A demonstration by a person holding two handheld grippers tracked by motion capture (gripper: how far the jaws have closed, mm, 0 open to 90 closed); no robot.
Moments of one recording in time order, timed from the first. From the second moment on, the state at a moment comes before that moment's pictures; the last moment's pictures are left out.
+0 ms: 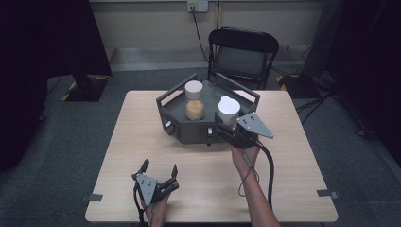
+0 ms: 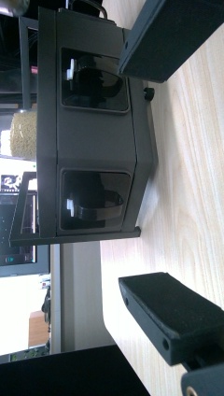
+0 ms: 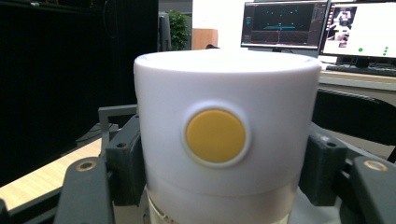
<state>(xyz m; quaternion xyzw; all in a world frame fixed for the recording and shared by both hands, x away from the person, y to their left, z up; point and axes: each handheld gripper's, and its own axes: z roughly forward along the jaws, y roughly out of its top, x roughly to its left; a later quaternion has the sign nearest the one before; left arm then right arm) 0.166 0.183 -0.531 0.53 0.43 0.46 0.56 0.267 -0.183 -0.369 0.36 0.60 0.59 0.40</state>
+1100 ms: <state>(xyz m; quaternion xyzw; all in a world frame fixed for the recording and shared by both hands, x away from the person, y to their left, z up) 0.167 0.185 -0.531 0.54 0.43 0.46 0.56 0.328 -0.154 -0.357 0.39 0.59 0.57 0.41</state>
